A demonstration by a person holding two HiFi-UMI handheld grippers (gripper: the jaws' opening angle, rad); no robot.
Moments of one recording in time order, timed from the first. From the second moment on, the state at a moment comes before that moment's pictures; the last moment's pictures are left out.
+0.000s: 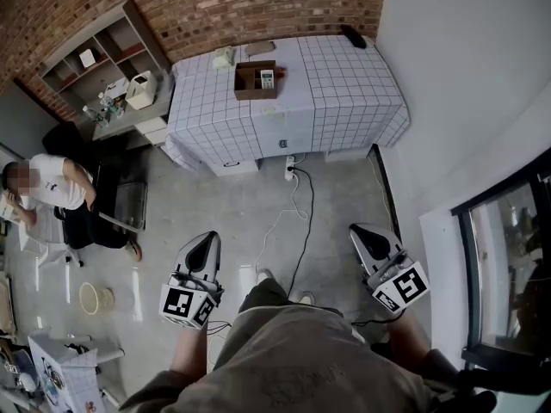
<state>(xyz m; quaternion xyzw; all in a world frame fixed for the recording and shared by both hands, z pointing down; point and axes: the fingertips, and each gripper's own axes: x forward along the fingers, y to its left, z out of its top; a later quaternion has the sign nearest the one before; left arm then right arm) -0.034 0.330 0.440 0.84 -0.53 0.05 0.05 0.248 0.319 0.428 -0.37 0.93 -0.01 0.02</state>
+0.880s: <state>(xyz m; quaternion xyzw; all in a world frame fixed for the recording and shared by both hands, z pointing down) -0.137 0.065 0.472 0.88 -0.47 0.07 0.01 0.133 0.084 0.445 -0.39 0.92 -0.01 0.02</state>
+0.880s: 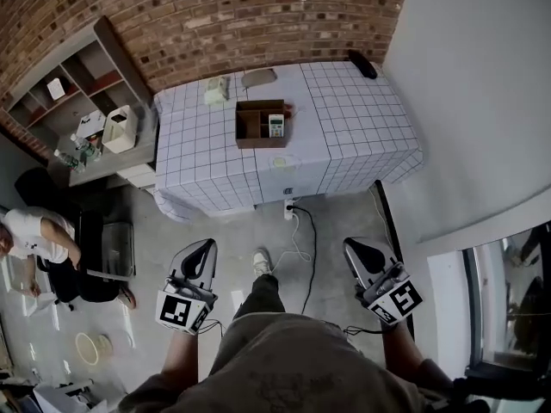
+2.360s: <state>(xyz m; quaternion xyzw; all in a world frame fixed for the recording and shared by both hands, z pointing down) -0.218 -0.202 0.465 0.91 -0.40 0.01 0.04 -0.009 -0.164 0.443 -0.40 0.92 -0.06 -0.03</state>
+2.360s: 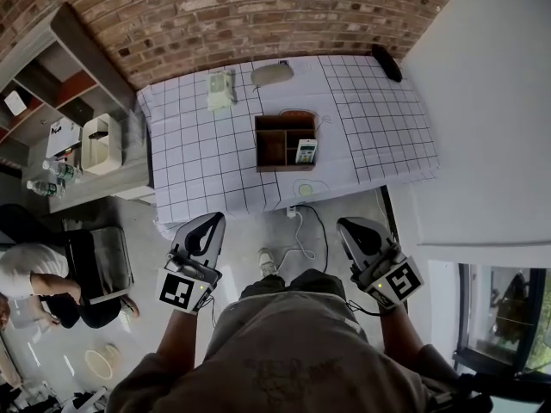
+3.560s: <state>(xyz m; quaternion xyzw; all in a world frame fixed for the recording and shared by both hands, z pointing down) -0.164 -0.229 0.438 0.92 -0.40 -0.01 0.01 0.015 -0.192 0.419 -0.37 0.93 -0.03 -0.01</state>
